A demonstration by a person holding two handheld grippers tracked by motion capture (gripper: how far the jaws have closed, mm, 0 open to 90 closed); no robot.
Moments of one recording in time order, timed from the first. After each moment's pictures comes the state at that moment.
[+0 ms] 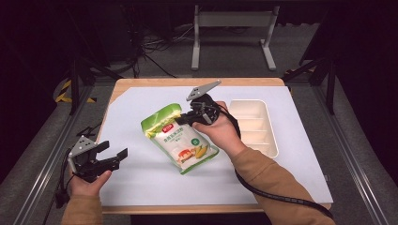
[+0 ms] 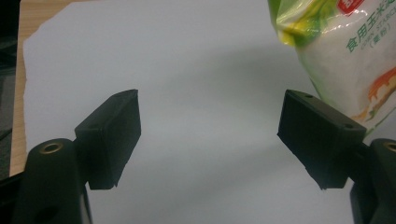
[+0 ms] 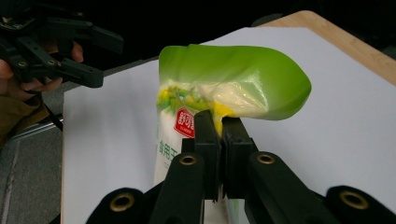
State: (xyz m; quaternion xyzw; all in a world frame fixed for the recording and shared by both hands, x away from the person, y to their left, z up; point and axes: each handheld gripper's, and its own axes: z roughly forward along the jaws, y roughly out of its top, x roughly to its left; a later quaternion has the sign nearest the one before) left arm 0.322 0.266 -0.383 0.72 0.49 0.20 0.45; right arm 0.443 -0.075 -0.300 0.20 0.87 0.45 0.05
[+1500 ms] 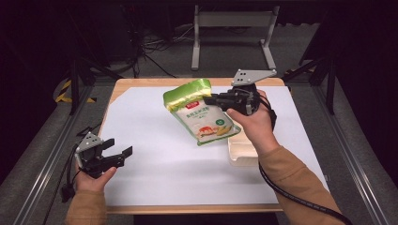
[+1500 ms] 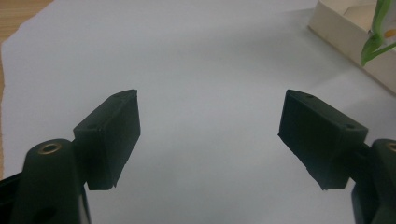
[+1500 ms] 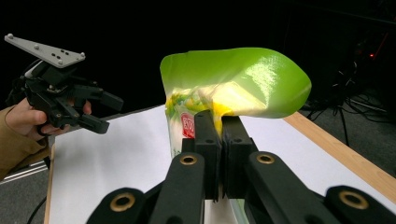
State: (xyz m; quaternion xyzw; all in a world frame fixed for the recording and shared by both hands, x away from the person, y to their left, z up) left arm 0.335 0.256 -0.385 0.73 0.48 0.19 0.45; right arm 0.424 -0.163 -0.246 0.20 0.80 0.55 0.13
